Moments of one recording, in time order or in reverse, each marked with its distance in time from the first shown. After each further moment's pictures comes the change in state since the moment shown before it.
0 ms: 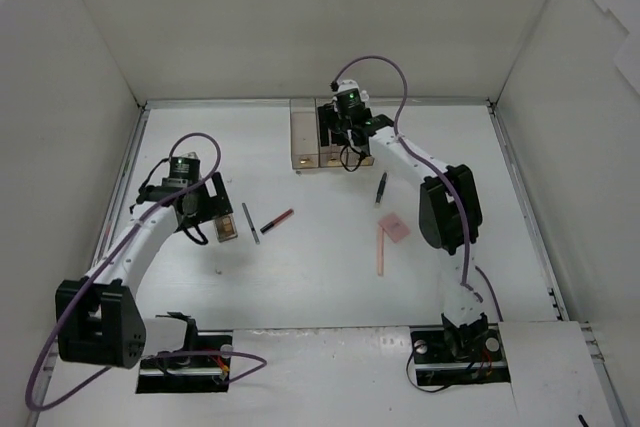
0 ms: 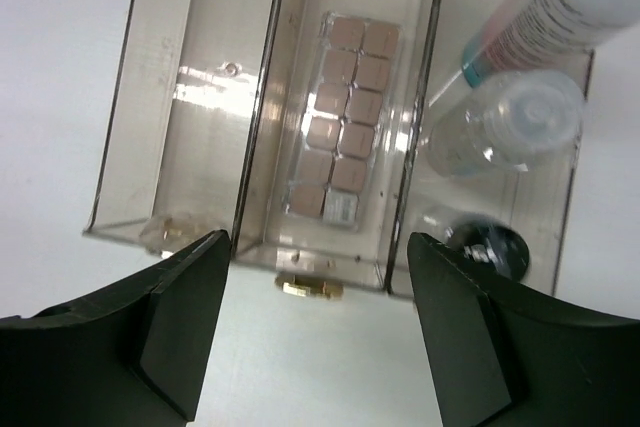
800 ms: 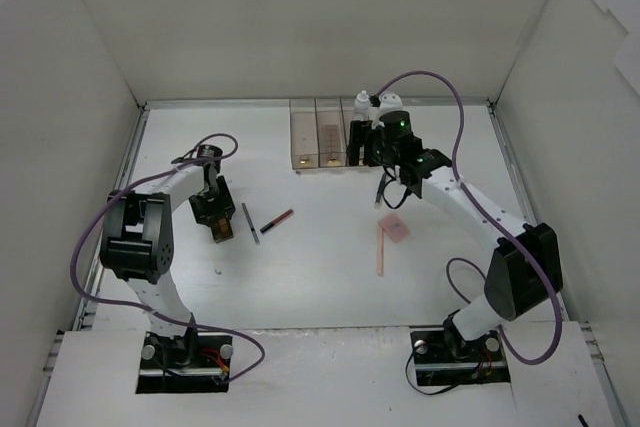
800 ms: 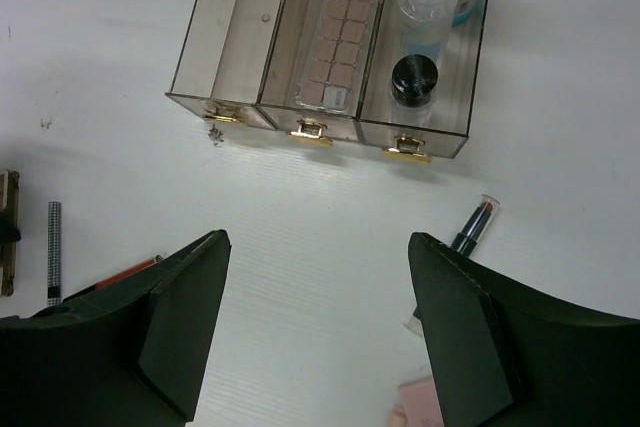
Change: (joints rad) left arm 0.000 0.572 0.259 -0.016 -0.043 -0.074; right arm -0.021 -0.652 -0.636 0.150 -0.068 0.027
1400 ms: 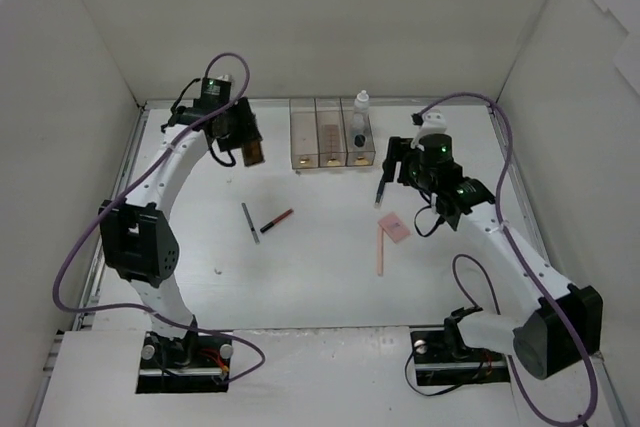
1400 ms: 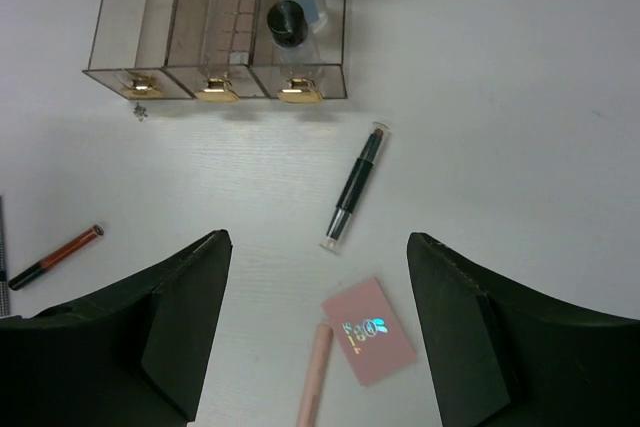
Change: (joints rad) left arm -0.106 -0.023 0.478 -0.045 0.167 0.000; right arm -0.095 -0.315 -0.229 -0.065 0.060 0.003
